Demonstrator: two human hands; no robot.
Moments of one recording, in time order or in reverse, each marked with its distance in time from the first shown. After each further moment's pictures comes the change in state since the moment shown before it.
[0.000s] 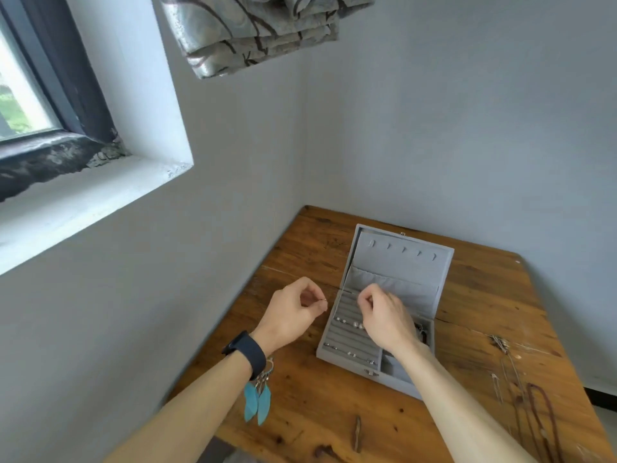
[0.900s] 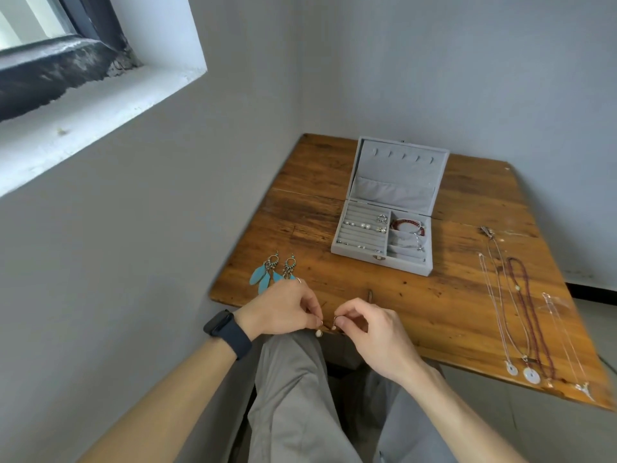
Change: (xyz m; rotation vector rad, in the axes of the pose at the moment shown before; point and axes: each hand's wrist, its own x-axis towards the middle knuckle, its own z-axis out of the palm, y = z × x) left_hand -0.156 -0.014 -0.018 0.384 -0.526 -0.024; right_hand -0.226 -0.062 0.034 0.386 -0.127 -0.037
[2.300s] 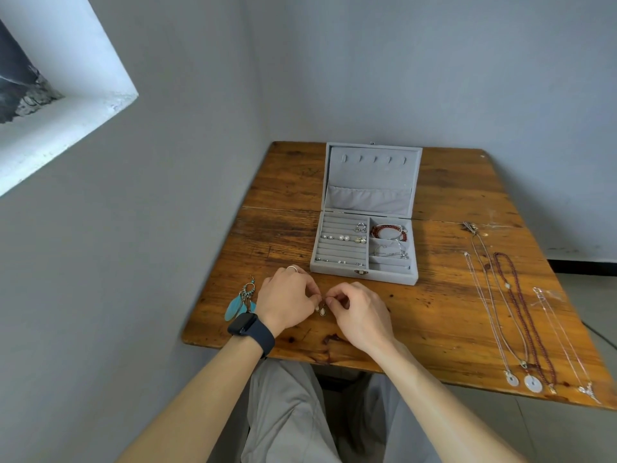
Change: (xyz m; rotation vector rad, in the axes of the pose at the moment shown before) left_hand 0.082 0.015 0.002 0.273 0.231 -0.094; right_hand 0.075 0.037 0.009 -0.170 0.215 0.158
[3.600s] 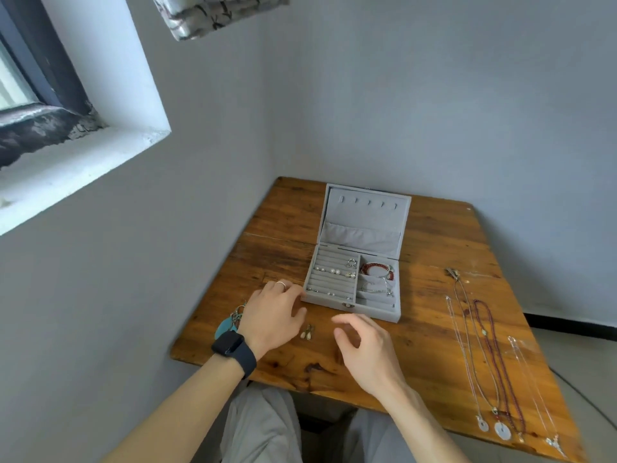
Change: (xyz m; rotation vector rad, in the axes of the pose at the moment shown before) left_hand -0.007 -0.004 -0.007 0.066 0.243 0.097; right_hand -0.024 0.010 -0.045 0.156 0.003 -0.078
